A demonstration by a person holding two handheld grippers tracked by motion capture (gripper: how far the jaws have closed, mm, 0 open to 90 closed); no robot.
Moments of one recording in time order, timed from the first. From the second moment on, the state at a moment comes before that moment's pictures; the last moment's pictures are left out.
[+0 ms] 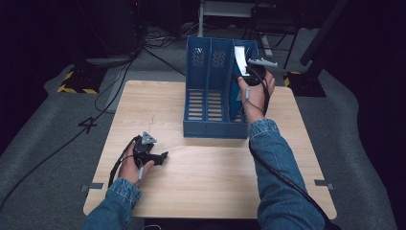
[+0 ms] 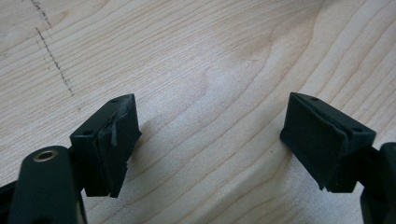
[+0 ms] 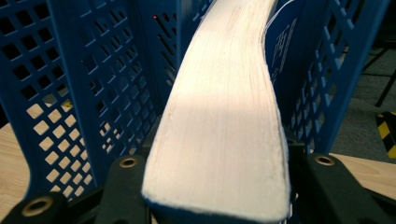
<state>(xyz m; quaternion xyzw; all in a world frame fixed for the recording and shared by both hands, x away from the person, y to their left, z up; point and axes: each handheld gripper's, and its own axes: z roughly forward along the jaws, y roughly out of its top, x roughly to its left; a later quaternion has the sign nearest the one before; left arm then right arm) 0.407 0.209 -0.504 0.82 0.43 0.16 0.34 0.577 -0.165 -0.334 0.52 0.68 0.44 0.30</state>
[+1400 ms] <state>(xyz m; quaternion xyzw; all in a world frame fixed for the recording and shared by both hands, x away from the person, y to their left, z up) 0.401 0.214 -0.504 0.83 0.41 0.15 0.34 0.480 -0.222 -0.298 0.42 0.73 0.47 0.25</state>
